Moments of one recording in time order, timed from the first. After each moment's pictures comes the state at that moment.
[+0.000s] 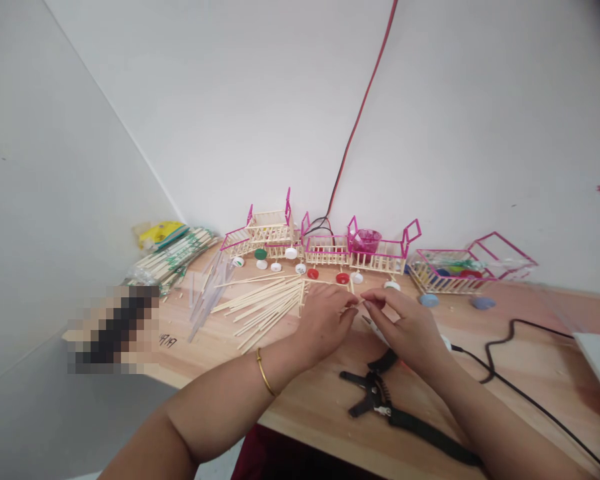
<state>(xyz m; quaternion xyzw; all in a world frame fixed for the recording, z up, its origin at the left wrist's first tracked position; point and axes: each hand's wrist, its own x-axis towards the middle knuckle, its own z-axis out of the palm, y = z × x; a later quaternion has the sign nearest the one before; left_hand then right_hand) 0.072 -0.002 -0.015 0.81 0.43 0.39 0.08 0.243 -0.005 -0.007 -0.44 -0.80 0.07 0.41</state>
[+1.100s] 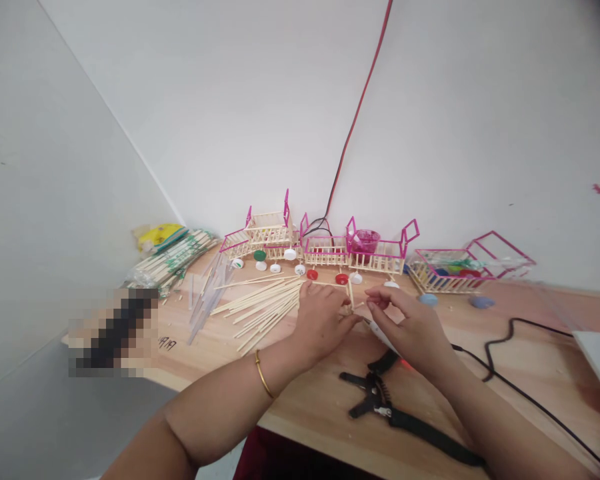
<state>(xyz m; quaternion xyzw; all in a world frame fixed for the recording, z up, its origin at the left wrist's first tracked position) 0.070 -0.002 -0.015 0.81 0.49 0.31 0.04 0.248 -0.005 -0.009 -0.46 -0.78 0.05 0.42</state>
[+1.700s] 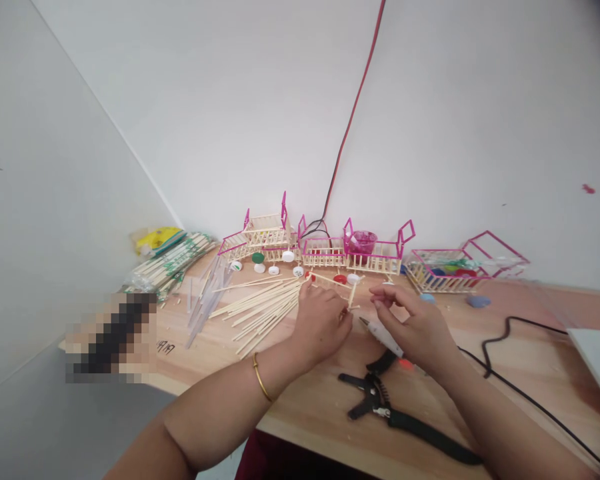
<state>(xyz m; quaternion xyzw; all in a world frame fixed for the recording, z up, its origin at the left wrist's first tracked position) 0.071 -0.006 -0.010 0.83 0.47 0.29 0.02 0.257 -0.003 -0.007 -0.48 -0.76 0.06 0.43</state>
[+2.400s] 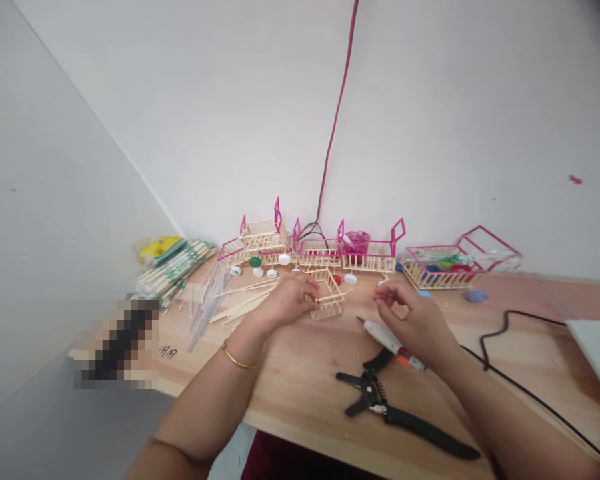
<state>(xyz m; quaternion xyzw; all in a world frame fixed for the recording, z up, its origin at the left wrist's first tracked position) 0.017 0.034 0.012 0.87 0.40 0.25 0.15 0.269 0.000 -0.011 -0.52 -0.74 0.11 0.42</state>
